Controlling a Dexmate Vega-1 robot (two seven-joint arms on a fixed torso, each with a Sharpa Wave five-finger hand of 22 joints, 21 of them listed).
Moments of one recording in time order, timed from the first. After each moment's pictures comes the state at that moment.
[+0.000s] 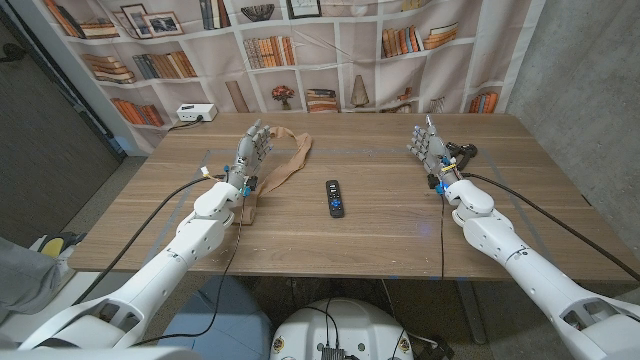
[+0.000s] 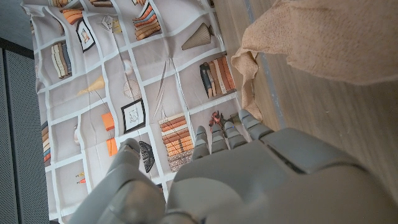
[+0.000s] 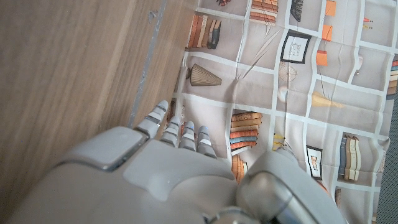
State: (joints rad) left arm 0.85 0.48 0.33 -1.29 -0.63 -0.28 -0.05; left_hand 0.10 0.02 0.51 -0.10 0.18 0.08 -0.05 0.19 0.18 0.03 0.02 0.21 0.20 0.00 0.00 0.18 0.17 0.07 0.05 0.24 0.18; right arm -0.85 -0.49 -0.35 -1.30 0.62 0.26 0.04; right_hand 0.23 0.05 -0.08 -0.02 0.21 0.00 0.02 0.19 0.18 -0.02 0.04 0.19 0.20 -0.05 0.02 0.20 0.21 0.12 0.08 0.18 0.17
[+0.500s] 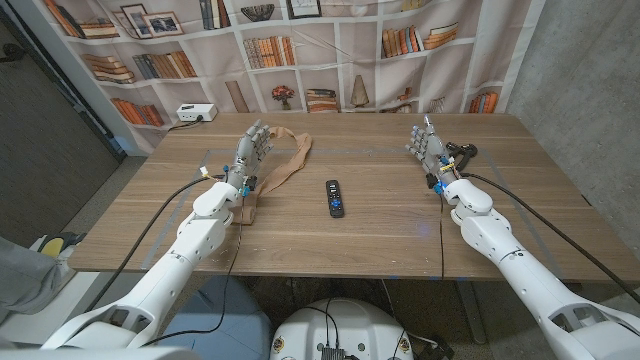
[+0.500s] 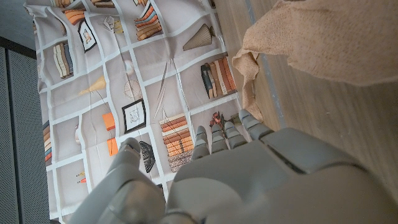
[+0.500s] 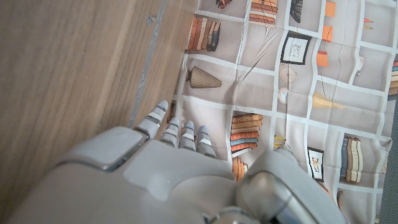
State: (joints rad) left arm 0.87 0.40 0.22 -1.30 -0.53 -0.23 -0.12; left_hand 0.10 0.02 0.51 -0.10 0.18 0.08 -0.05 0.19 0.18 0.03 0.02 0.21 0.20 0.00 0.00 0.18 0.17 0.07 0.05 0.24 0.17; right arm -0.87 -0.41 -0.24 -1.32 0.53 0.21 0.09; right_hand 0.23 0.05 -0.08 -0.02 0.21 0.00 0.03 0.19 0.18 -0.01 0.06 0.20 0.20 -0.06 0.02 0.20 0.21 0.12 0.08 0.18 0.17
